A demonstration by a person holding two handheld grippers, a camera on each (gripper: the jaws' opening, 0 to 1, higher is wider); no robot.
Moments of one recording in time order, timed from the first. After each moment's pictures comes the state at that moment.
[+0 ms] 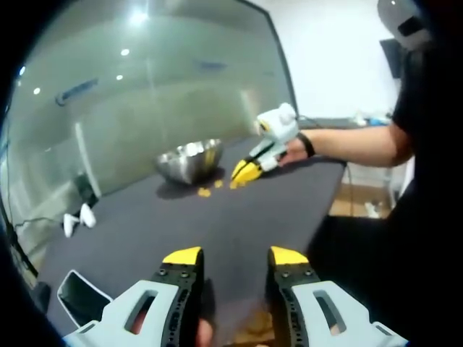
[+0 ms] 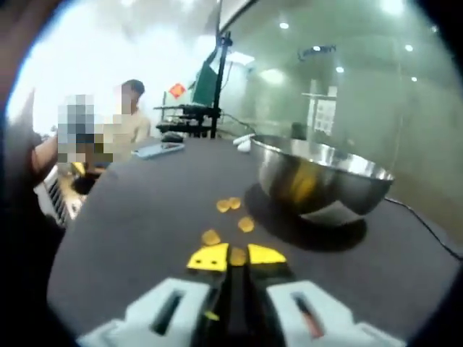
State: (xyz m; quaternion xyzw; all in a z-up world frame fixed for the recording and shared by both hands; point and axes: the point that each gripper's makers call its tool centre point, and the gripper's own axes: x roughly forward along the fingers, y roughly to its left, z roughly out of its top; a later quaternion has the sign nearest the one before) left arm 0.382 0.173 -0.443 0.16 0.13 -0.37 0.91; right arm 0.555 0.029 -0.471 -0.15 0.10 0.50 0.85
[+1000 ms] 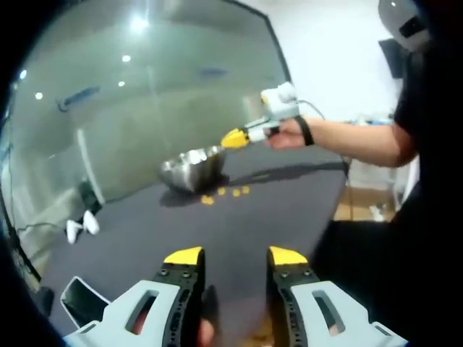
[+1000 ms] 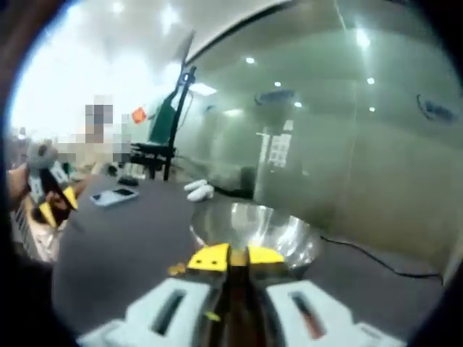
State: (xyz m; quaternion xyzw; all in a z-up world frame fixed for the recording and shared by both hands) left arm 0.388 0.172 -0.429 0.16 0.09 -0.36 0.92; right arm 0.599 0.015 -0.367 -0.11 0.00 0.38 0.92
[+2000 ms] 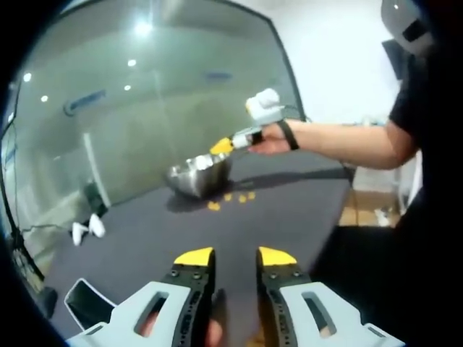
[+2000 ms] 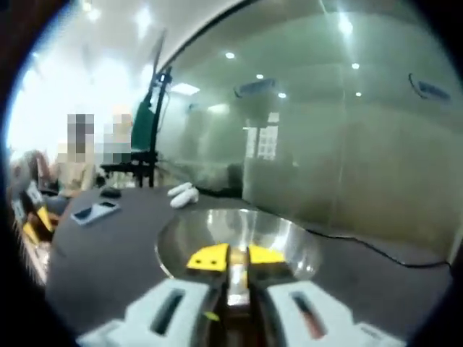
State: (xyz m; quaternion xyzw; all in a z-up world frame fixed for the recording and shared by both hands) left arm 0.390 0.170 -0.425 0.16 0.09 -0.35 0.92; right arm 0.658 0.014 -0.370 -0.07 0.03 0.34 0.94
